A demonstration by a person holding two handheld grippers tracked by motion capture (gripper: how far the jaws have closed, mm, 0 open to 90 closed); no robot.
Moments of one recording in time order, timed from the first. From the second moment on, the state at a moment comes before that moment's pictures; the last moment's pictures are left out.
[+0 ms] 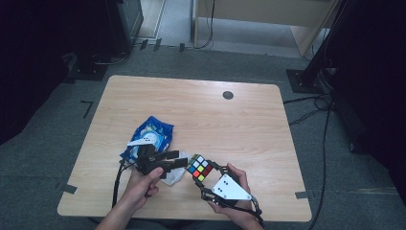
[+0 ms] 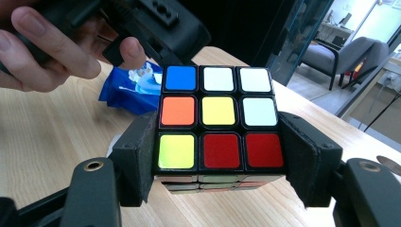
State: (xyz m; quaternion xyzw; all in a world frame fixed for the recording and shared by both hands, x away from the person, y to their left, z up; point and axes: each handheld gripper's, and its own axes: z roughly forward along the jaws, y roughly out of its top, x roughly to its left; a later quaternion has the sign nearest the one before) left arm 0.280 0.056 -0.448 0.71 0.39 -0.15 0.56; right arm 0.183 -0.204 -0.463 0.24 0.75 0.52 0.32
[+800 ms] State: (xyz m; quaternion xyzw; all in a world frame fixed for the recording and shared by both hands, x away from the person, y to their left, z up) left arm 0.278 0.043 -0.448 0.72 0.37 -0.24 0.54; right arm 0.178 -0.193 -0.465 0.21 0.75 0.54 0.32
